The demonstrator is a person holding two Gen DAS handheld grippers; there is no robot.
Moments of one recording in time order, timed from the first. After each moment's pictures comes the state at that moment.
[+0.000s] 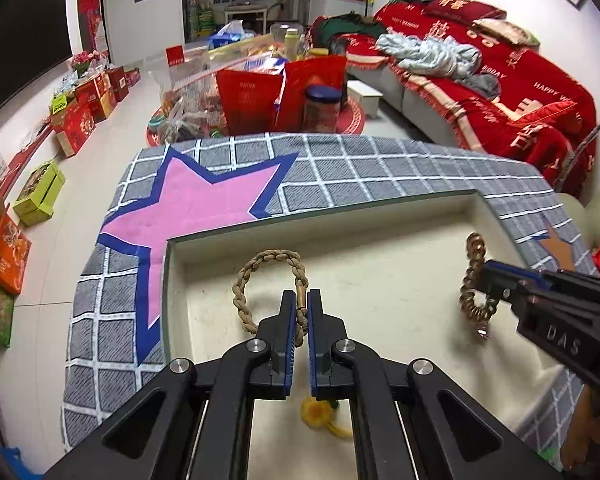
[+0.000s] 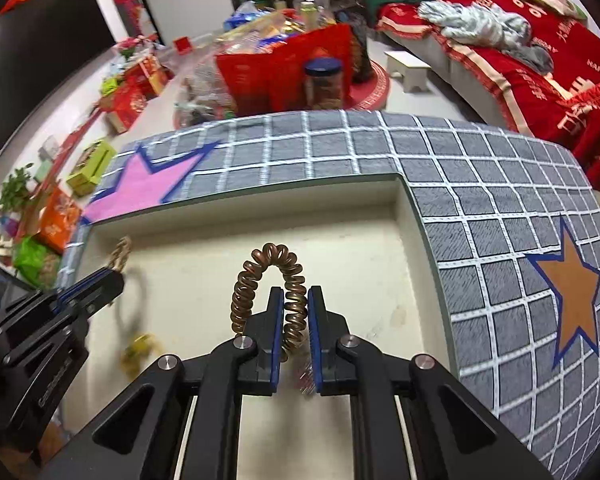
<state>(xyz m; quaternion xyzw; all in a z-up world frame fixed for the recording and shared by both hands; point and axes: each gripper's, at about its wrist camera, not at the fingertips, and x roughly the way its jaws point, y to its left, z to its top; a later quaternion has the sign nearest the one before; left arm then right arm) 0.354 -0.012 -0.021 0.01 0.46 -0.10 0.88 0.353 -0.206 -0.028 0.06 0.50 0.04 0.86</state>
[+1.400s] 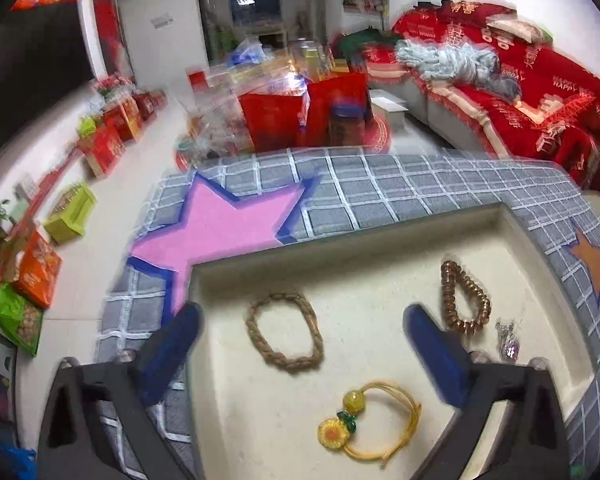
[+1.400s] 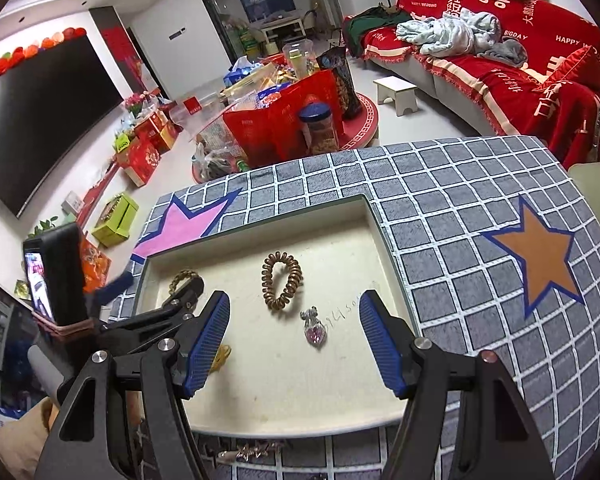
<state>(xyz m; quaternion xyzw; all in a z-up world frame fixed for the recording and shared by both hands) 0.346 -0.022 -0.008 0.05 0.40 -0.05 0.91 0.281 -0.232 0.033 0.14 0.43 0.05 0.89</state>
